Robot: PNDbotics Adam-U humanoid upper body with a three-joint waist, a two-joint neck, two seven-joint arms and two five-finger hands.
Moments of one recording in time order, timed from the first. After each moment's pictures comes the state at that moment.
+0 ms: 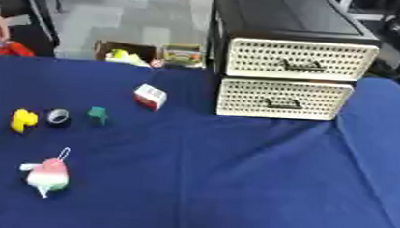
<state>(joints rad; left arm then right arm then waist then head) -0.42 0.75 0.19 -1.98 0.23 -0.02 0.51 -1.04 -0.78 0.15 -1.99 0.60 0.41 0.60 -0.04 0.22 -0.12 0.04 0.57</state>
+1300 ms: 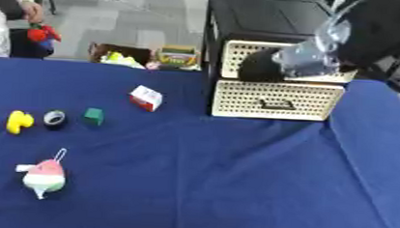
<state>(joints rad) -0.41 0.75 0.19 -1.98 0.24 0.00 0.50 -1.26 -0.73 0.48 -1.99 0.24 0.56 0.69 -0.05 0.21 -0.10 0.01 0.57</state>
